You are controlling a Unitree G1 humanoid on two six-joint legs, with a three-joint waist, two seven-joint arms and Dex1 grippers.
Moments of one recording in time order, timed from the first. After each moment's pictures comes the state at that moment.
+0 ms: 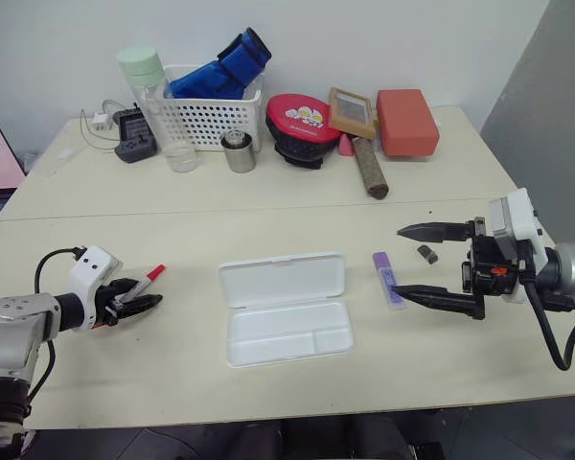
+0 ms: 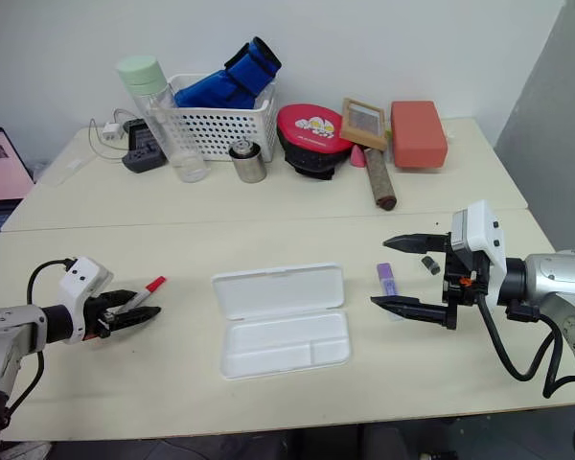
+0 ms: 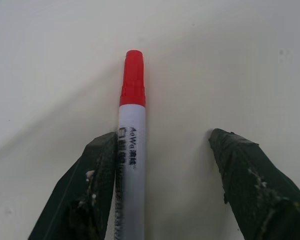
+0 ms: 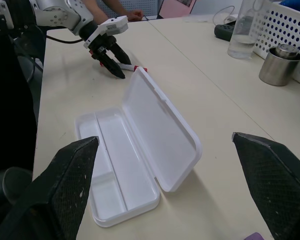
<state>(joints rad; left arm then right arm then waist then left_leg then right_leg) -0.15 0.94 0.20 0.32 -0.28 0.42 -1.02 -0.26 -0.93 -0.22 -0.54 0.80 0.66 1.02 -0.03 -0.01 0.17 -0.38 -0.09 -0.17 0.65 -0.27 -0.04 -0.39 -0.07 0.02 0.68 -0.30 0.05</state>
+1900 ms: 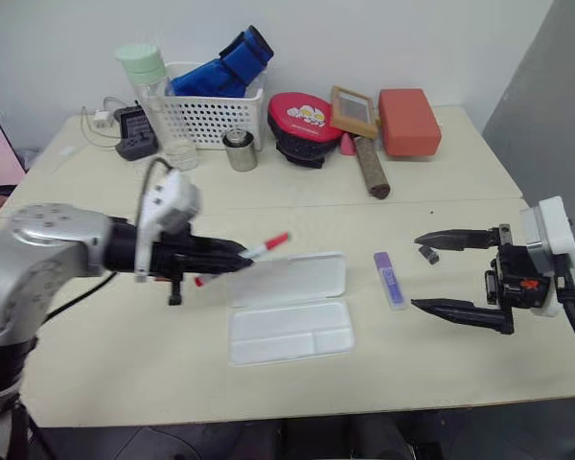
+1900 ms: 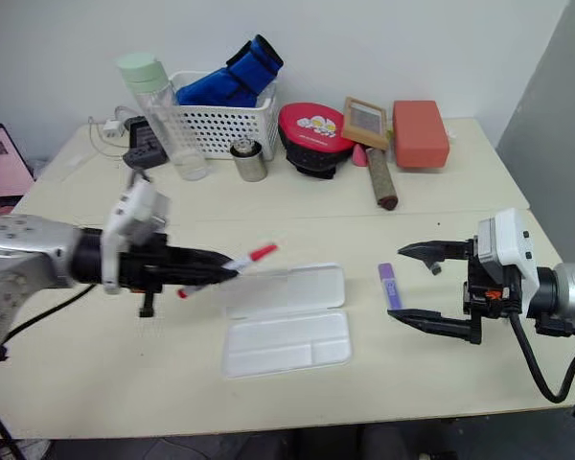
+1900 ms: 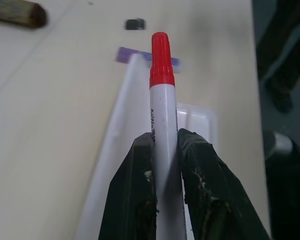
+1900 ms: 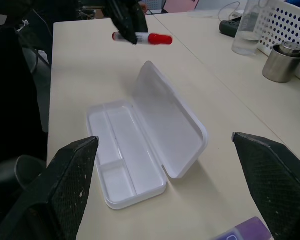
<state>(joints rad) -0.54 0.99 -0.04 -0.42 -0.71 0.93 -1.13 -0.12 -0.99 -0.37 -0.61 0.85 0.64 1.06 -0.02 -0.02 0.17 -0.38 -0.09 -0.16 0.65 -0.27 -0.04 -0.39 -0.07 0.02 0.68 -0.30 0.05</state>
